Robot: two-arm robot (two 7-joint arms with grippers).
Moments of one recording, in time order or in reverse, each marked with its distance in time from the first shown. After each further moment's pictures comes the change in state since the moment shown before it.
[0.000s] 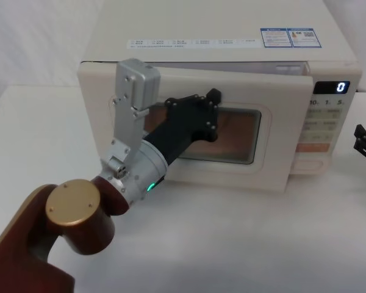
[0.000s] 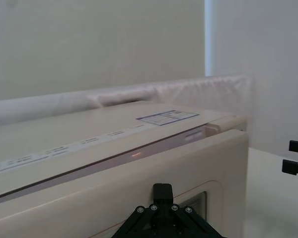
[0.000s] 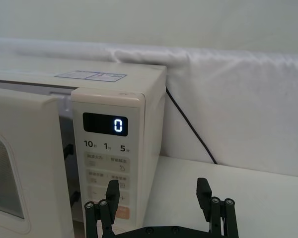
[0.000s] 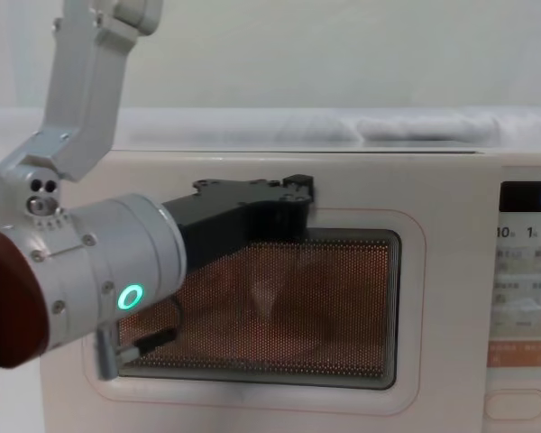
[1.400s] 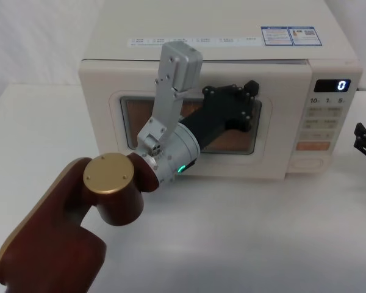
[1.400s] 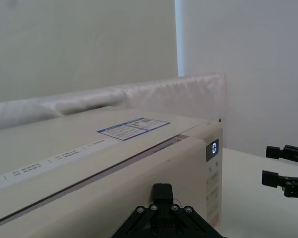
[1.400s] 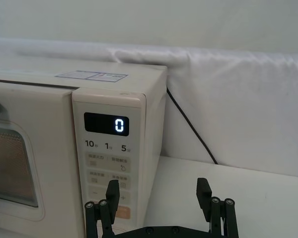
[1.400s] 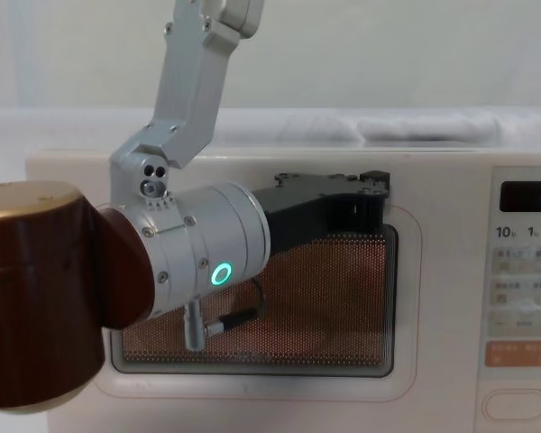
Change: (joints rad) left arm -0.154 -0.056 0.090 0.160 -0.015 -0.009 -0.068; right arm 0.000 0.000 0.000 0.000 0.000 0.000 0.000
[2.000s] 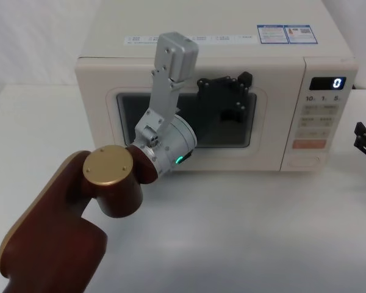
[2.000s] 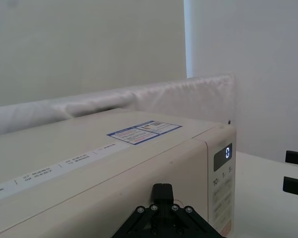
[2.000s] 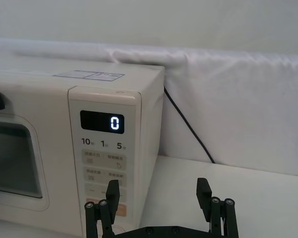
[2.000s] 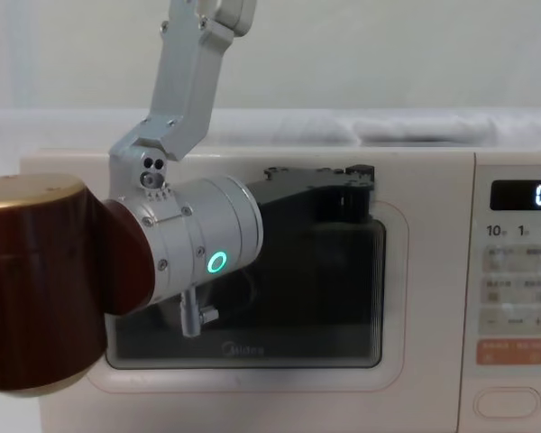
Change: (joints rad) left arm -0.026 -0.016 -0.020 0.036 0.005 -0.004 0.019; right arm 0.000 0.000 0.000 0.000 0.000 0.000 0.000
